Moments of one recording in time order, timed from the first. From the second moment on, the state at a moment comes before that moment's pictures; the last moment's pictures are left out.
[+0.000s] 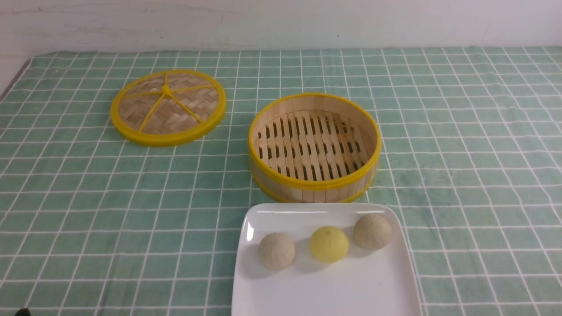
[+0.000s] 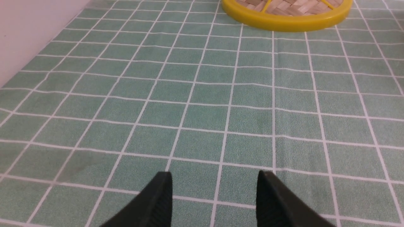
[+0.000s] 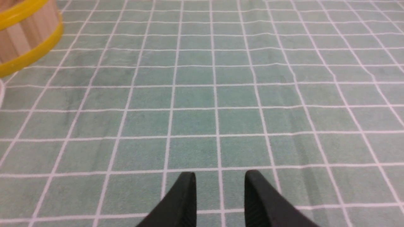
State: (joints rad) right arm 0.03 0.06 0.02 -0.27 0.37 0.32; left arm 0.03 -0.01 0.02 0.18 0.39 -0.17
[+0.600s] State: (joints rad) right arm -0.04 0.06 0.02 -0.22 0.37 0.27; left arm 0.03 -0.01 0.02 0.18 0.39 -0.17
